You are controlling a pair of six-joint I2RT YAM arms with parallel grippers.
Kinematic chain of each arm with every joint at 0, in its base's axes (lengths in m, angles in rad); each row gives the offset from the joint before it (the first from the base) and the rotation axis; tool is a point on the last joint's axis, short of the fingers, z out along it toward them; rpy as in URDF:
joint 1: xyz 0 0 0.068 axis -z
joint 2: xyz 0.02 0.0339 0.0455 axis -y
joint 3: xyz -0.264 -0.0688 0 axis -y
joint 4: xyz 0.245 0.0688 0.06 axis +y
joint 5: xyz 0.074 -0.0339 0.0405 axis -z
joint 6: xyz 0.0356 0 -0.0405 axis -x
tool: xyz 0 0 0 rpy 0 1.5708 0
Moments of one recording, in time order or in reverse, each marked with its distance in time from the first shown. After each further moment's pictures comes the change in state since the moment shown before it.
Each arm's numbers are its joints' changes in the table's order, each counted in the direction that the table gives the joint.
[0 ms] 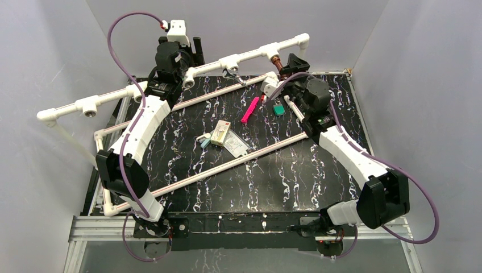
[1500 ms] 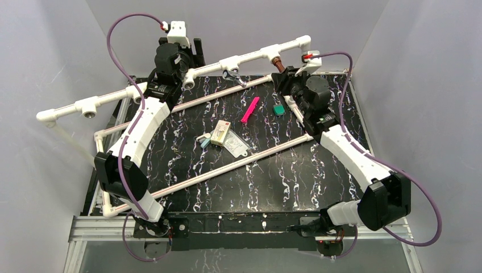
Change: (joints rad) left arm 0.005 0.023 -0.026 -0.013 0.009 -0.006; right arm -0.008 0.008 0.049 0.110 0.156 -1.557
